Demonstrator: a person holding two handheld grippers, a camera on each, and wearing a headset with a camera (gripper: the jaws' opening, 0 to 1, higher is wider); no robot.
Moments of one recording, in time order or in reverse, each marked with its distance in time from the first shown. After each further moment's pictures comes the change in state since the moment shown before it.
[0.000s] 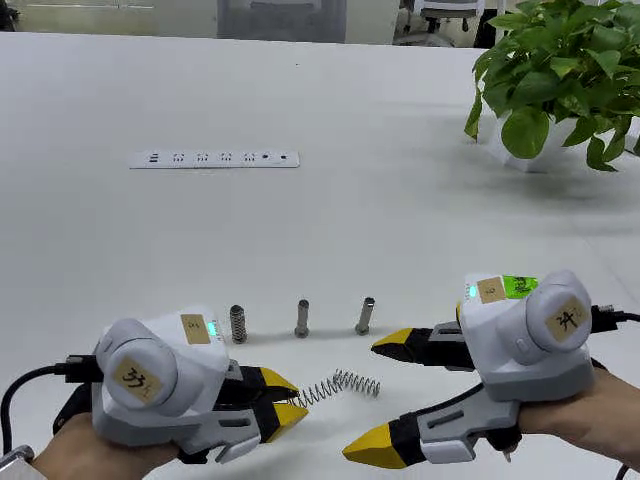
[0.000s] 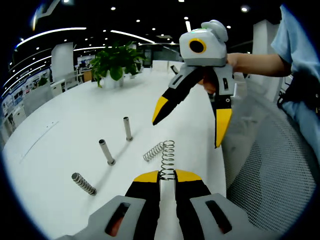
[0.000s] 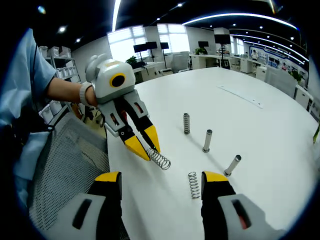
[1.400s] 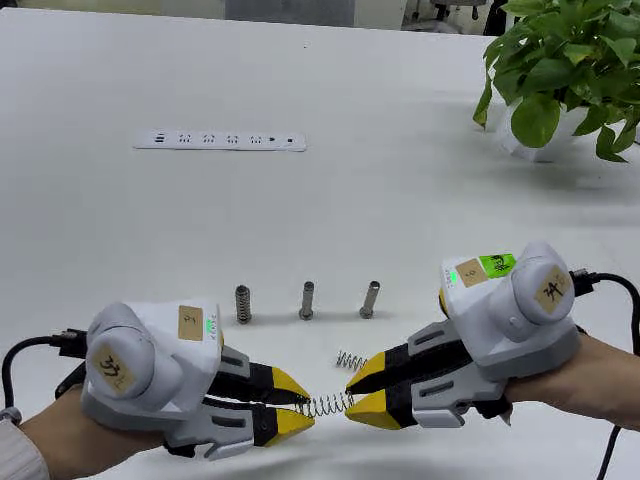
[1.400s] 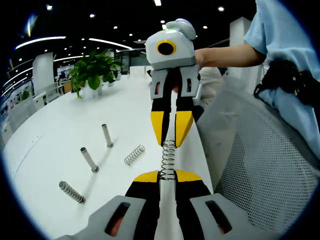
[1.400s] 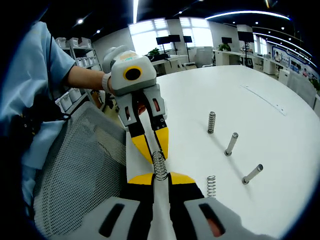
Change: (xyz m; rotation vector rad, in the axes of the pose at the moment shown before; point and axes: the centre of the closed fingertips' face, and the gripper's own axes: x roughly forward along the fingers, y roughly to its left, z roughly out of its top) left arm -0.003 -0.022 -0.007 0.105 -0.035 -0.163; right arm 0.009 0.028 -0.005 -0.085 0.065 0.183
